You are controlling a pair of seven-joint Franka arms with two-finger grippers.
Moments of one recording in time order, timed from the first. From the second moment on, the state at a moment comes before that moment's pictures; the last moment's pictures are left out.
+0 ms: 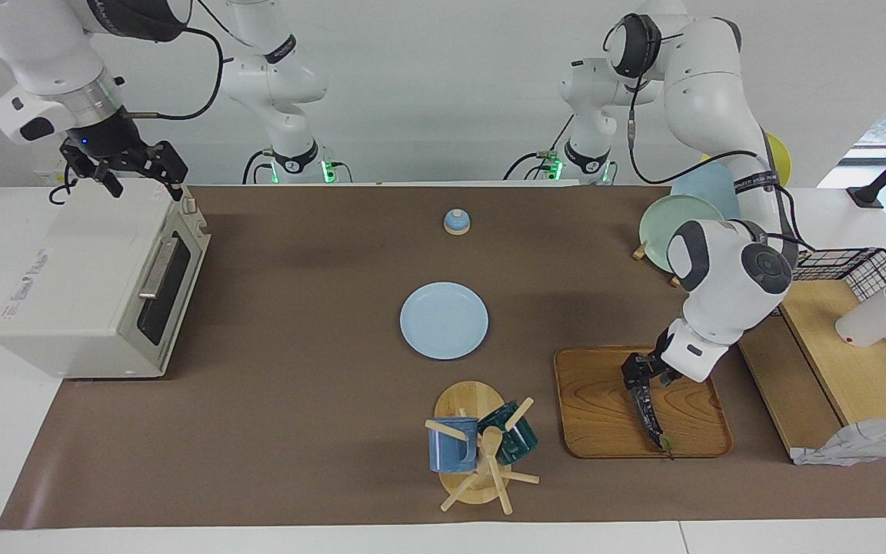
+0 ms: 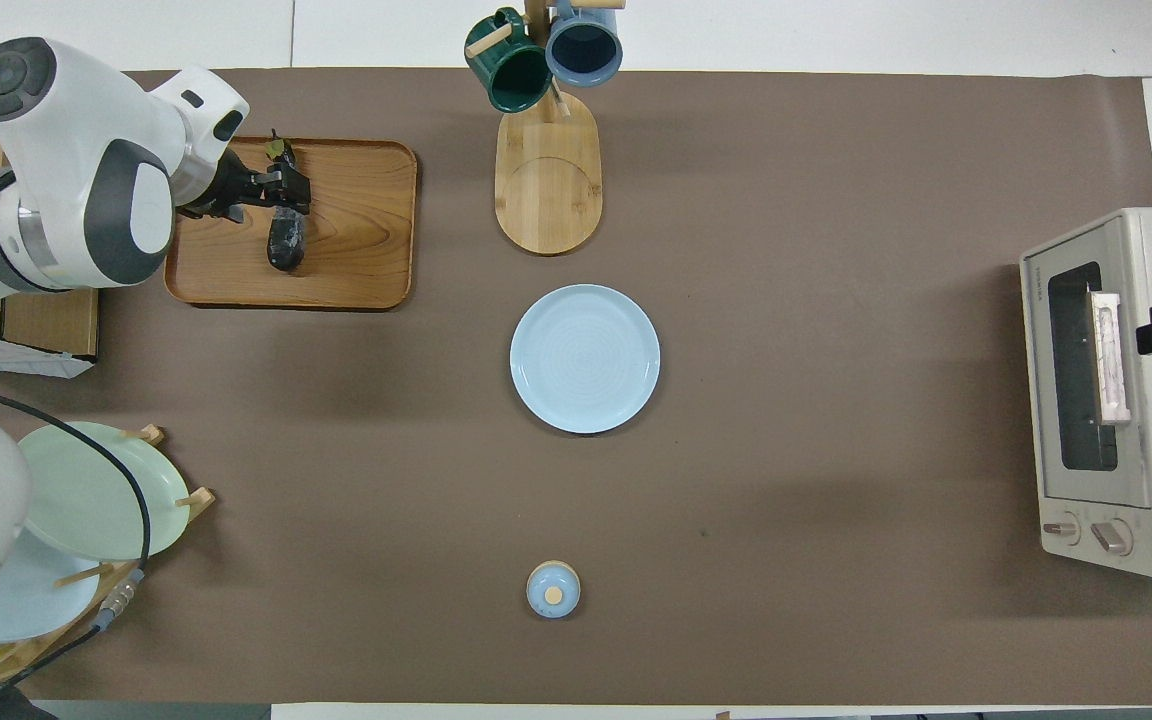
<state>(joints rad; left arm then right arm) -0.10 0.55 -0.04 -1.48 -0.10 2.12 -0.10 -0.02 -0.07 -0.10 -1.63 -0.04 1.51 -0.04</state>
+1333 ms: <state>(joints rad) -0.05 0.00 -0.02 -1.64 -0.07 1.55 -0.05 -0.02 -0.07 -0.10 -1.63 -0.04 1.51 -0.04</state>
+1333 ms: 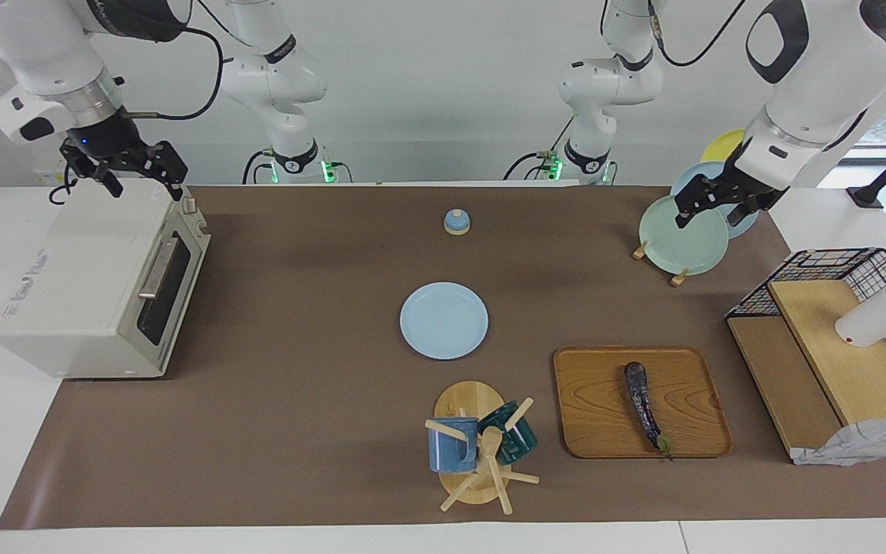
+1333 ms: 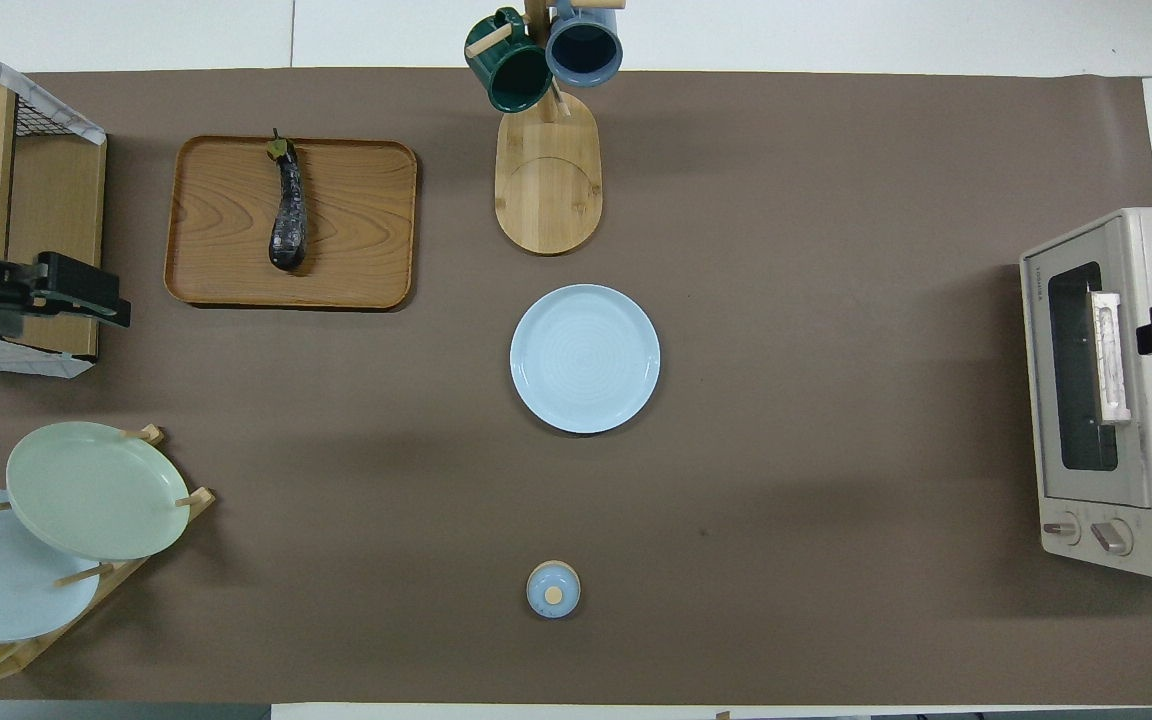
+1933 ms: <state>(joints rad) -0.07 -0.03 -0.02 -1.64 -0.02 1.55 -0.04 -0.02 -0.07 -0.10 -1.63 -0.04 1.51 -0.04</state>
